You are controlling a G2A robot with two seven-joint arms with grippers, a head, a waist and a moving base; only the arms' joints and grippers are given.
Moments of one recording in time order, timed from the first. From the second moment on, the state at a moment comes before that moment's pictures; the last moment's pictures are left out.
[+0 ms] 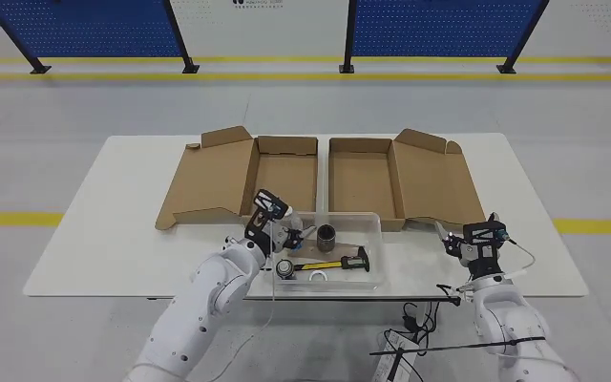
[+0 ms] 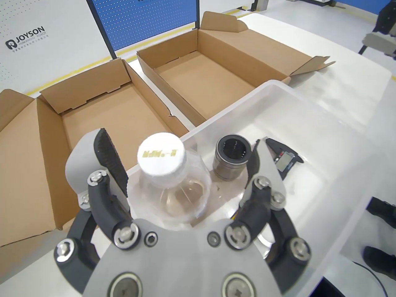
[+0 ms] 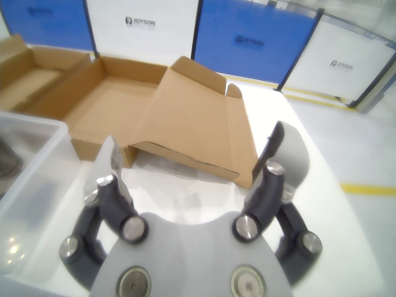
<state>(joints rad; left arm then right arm) 1.32 -1.22 -1.11 -1.64 1.22 -0.20 -0.27 -1.73 -1.15 1.60 -1.80 -1.33 0.00 0.00</state>
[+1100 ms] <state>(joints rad) 1.31 -1.24 -1.06 -1.56 1.24 -0.08 -0.29 -1.73 -1.15 1.60 -1.80 -1.33 0.00 0.00</state>
